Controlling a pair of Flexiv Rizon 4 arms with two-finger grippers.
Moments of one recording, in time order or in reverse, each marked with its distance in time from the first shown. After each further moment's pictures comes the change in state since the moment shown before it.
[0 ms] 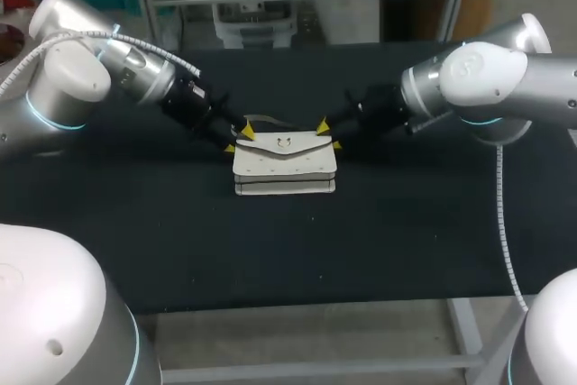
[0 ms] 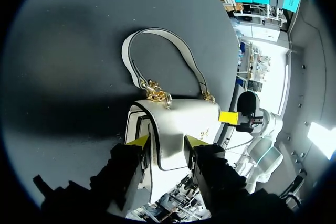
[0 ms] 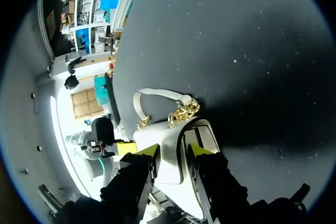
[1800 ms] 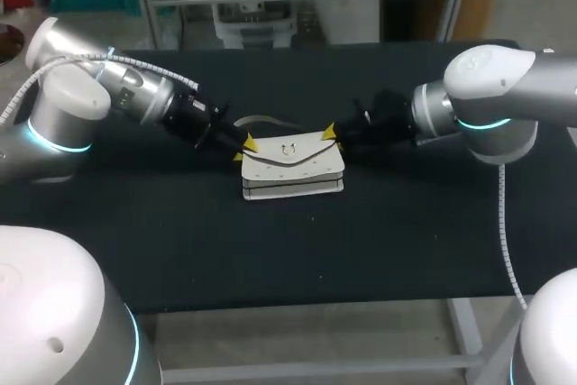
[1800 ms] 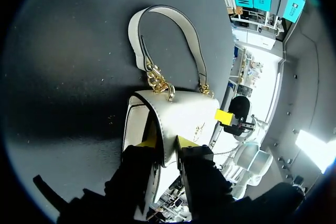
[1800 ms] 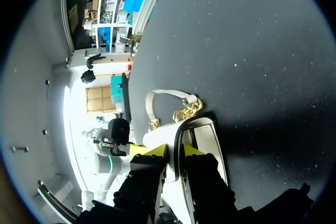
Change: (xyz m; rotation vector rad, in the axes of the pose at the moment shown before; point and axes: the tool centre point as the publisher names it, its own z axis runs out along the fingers) left arm 0.002 0.018 0.015 0.008 0.108 -0.084; right arm -0.003 -0.006 -0.005 -0.075 0.130 -0.131
